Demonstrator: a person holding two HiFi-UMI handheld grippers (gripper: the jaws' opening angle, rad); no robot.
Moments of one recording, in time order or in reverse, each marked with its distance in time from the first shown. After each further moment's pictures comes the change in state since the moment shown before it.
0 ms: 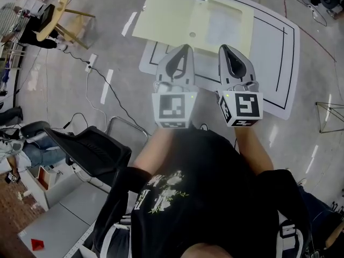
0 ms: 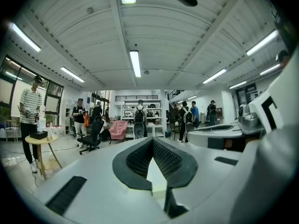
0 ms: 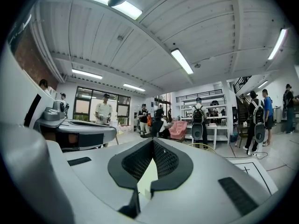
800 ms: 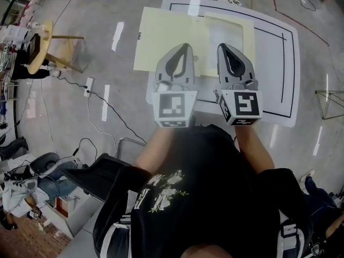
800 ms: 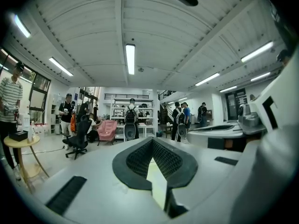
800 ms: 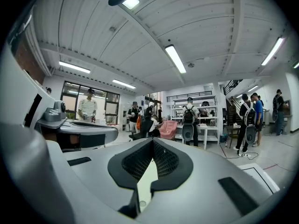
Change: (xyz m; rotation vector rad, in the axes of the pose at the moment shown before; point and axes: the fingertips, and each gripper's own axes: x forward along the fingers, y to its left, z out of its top) left arm 0.108 0.067 0.011 -0.004 0.002 -0.151; right arm 0.113 -0.022 0.010 0.001 0.025 -0.143
